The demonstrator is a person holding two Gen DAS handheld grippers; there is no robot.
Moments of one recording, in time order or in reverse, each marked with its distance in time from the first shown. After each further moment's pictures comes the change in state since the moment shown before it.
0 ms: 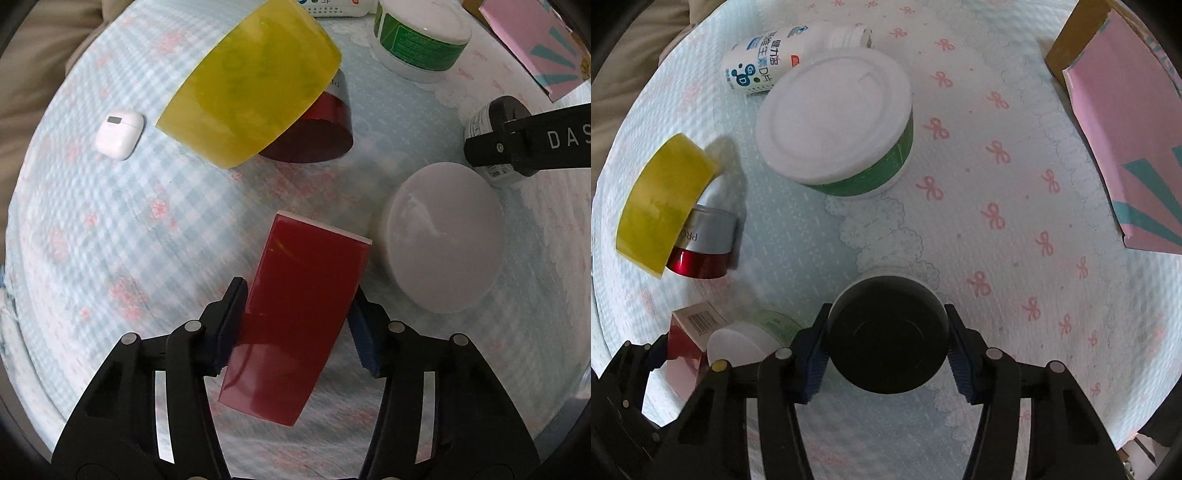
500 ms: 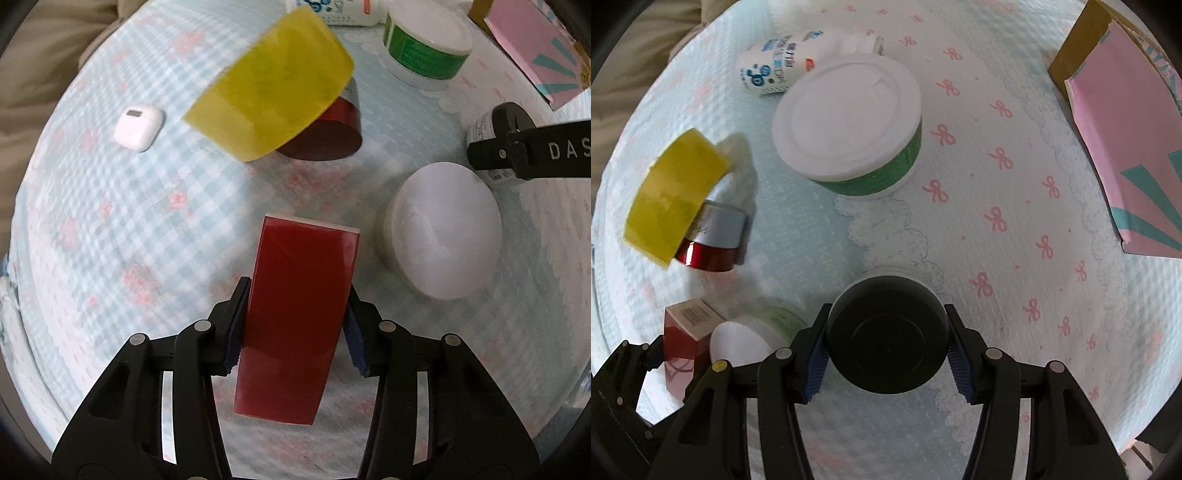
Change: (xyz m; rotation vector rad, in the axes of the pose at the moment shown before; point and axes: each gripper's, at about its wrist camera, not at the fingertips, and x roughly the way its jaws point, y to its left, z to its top) left arm -0.013 0.006 -0.003 -0.048 -0.019 0.020; right arm -0.007 0.000 -0.008 -0.039 -0.027 0.016
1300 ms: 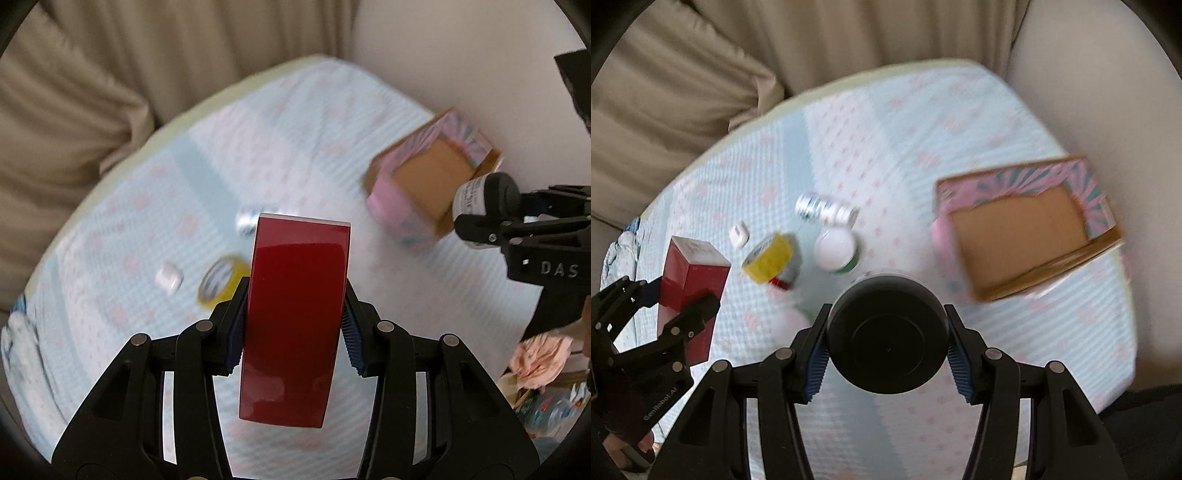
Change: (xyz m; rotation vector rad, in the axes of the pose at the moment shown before) left arm -0.267 -0.077 0.075 -0.016 -0.334 -0.096; right arm -0.260 -0.092 -0.031 -0.105 -0.290 0.023
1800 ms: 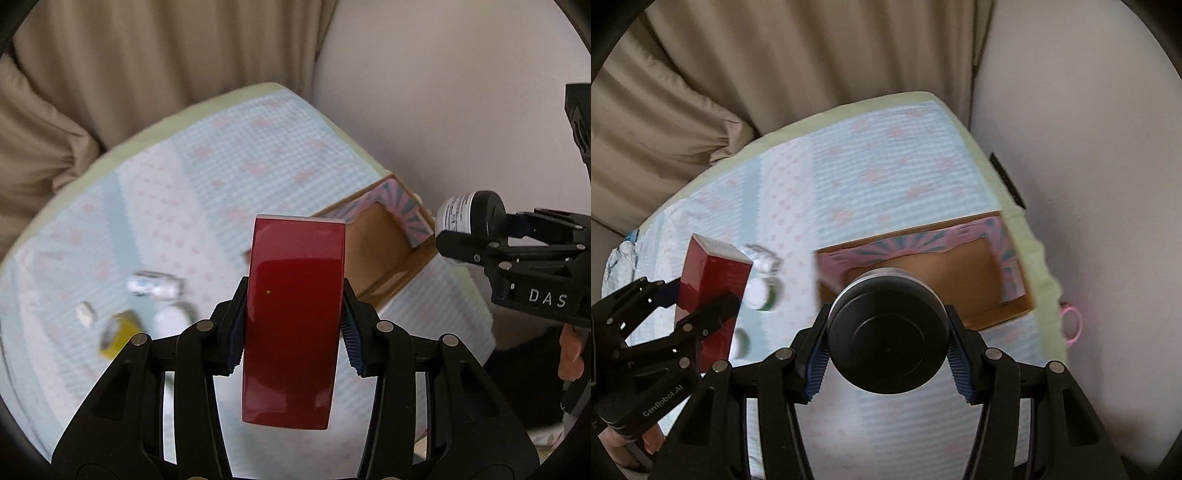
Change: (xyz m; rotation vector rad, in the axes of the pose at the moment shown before) left arm 0.036 -0.174 0.144 -0.132 -0.005 -0.097; right arm -0.044 -0.189 0.078 -0.058 -0.043 0.009
